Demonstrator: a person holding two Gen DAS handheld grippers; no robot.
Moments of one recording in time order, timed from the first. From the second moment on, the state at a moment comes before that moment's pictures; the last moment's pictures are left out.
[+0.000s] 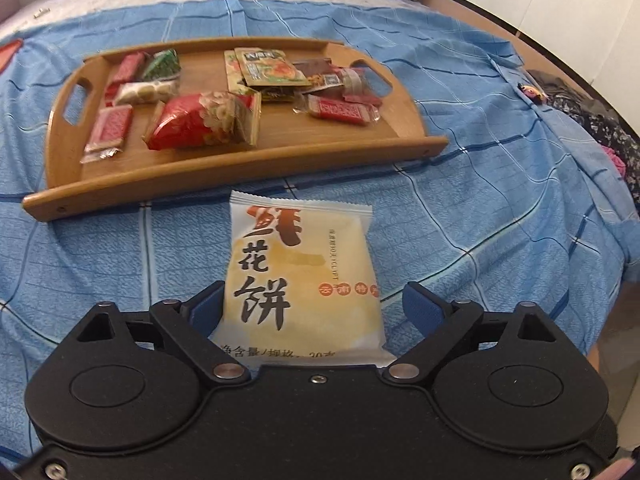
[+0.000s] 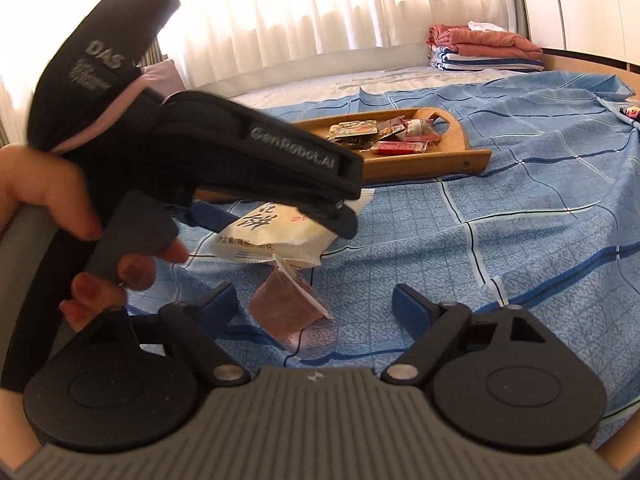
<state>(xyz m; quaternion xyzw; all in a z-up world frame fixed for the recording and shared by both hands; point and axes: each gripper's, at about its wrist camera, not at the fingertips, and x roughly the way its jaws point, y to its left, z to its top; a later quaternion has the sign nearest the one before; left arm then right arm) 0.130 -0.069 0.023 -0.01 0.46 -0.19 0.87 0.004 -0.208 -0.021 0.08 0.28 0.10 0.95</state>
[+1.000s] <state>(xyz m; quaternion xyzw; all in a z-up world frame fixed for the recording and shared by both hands) 0.131 -0.031 0.066 0.00 0.39 -0.14 0.91 0.018 -0.227 -0.015 0.18 0.33 0.15 0.91</state>
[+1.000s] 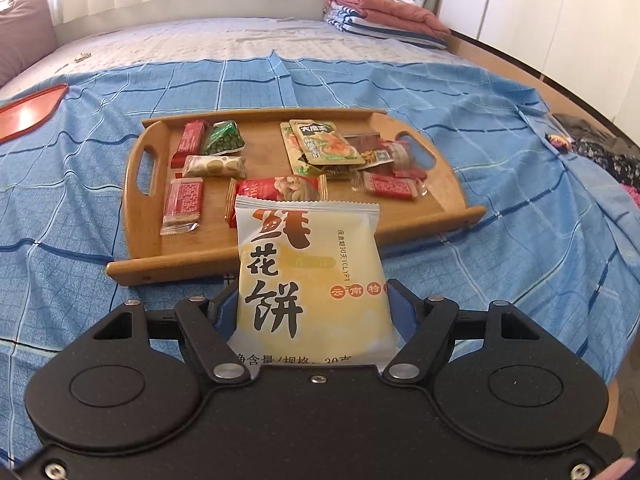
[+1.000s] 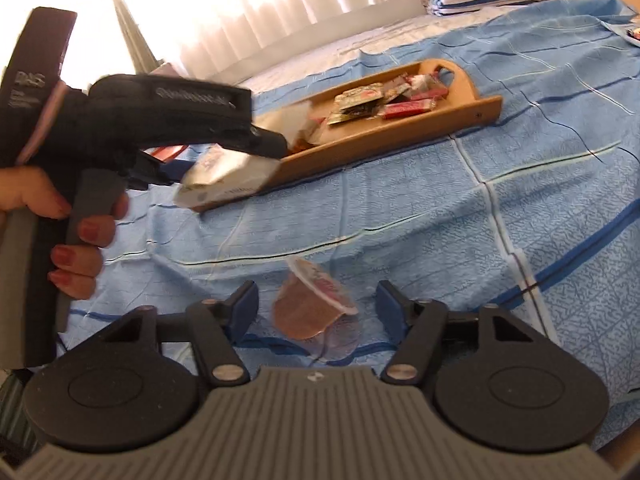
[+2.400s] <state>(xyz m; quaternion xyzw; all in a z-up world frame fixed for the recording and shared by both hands) 0.135 0.010 0.071 -0.01 0.36 -0.09 0.93 0.082 -0.289 0.049 0.23 0.27 0.09 0.93</state>
